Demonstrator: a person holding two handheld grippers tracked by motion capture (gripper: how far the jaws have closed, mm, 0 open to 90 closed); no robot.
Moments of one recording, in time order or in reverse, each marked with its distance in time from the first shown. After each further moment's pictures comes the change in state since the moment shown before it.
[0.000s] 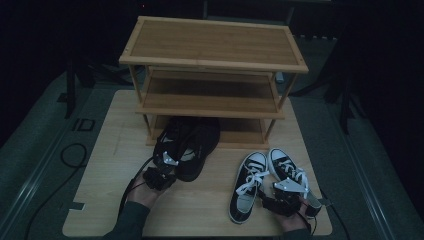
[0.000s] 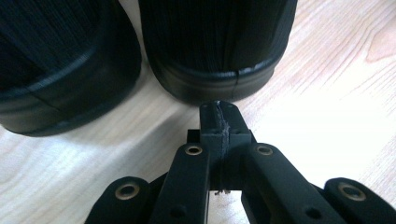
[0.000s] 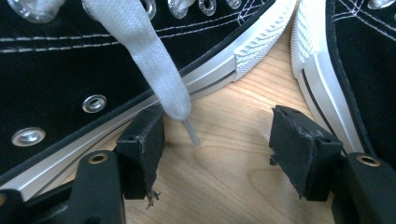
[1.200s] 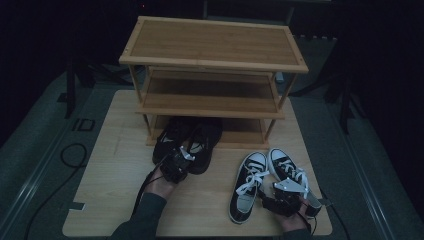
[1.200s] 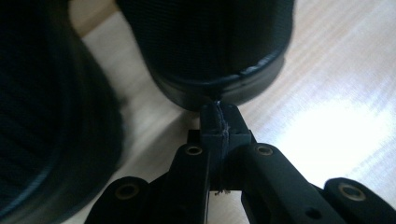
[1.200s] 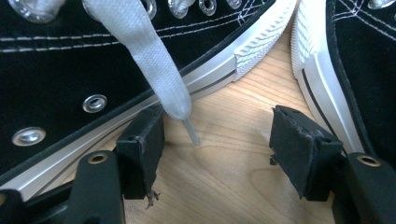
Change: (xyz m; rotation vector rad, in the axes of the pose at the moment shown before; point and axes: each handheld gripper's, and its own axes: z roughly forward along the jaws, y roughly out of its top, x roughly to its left) left arm -0.014 0.042 0.024 0.003 0.105 0.057; right arm 0.000 0.000 0.000 0.000 0.000 0.000
